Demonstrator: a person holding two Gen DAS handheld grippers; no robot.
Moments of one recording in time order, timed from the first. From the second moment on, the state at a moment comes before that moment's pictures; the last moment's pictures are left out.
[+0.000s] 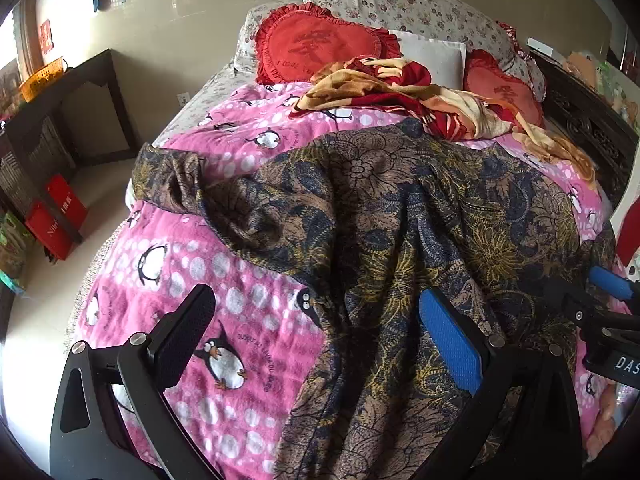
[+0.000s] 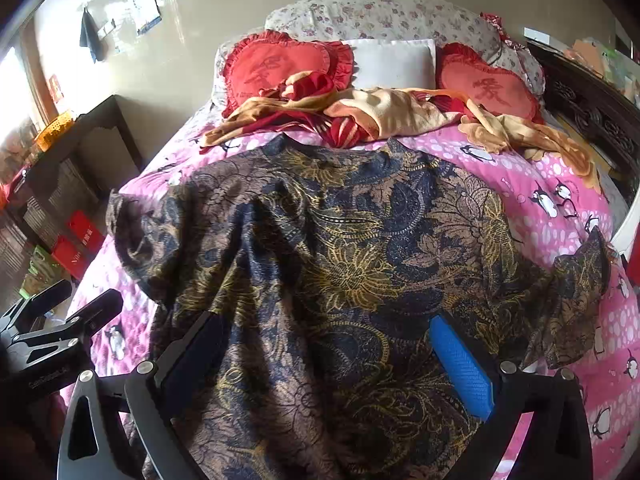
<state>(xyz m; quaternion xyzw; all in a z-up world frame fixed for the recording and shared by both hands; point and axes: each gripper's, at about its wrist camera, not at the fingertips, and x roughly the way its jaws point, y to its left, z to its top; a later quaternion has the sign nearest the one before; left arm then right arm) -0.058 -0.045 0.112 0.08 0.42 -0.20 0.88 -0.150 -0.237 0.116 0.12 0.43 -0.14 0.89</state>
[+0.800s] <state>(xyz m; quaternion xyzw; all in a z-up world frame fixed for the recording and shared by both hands) -0.028 -0.041 0.084 0.07 0.45 -0.18 0.87 -0.122 -0.239 0.085 0.11 0.45 -0.15 0.87</state>
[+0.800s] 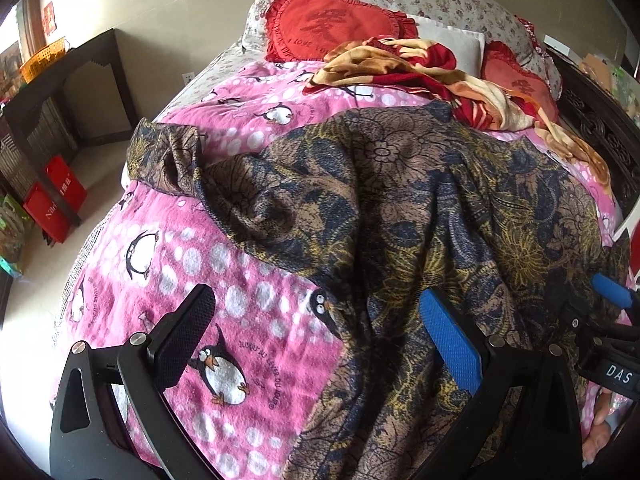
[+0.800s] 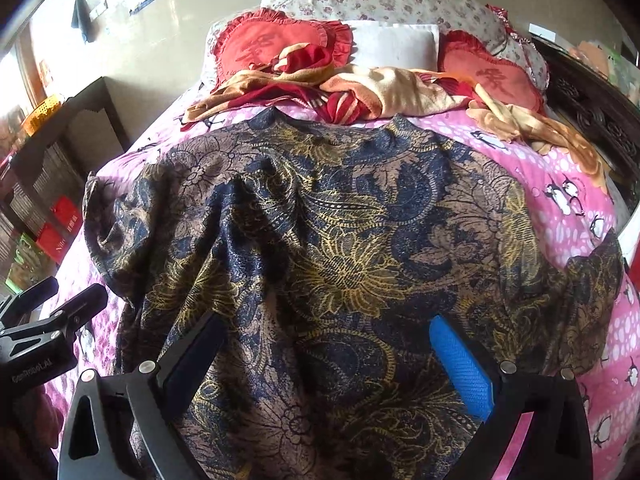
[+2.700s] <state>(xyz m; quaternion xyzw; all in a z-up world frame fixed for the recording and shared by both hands) 0.041 -0.095 0.178 -0.01 0.38 -0.40 0.83 -0.146 -0.283 0.084 0.20 0.44 -0.15 0.86</state>
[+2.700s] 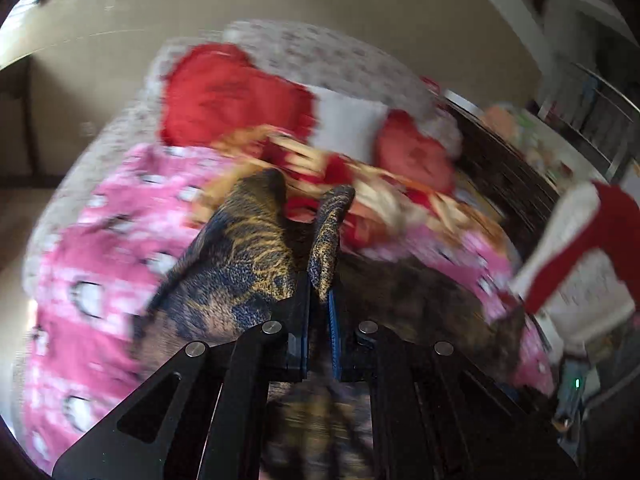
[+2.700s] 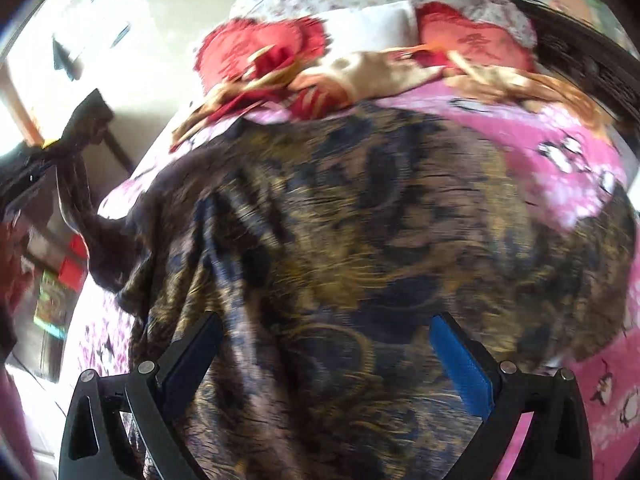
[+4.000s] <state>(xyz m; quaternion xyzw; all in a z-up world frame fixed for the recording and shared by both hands) -0.028 -0.021 0.031 0.08 0.52 -0.23 0.82 -0.095 -0.318 0.073 0.11 0.43 -0.09 0.89</state>
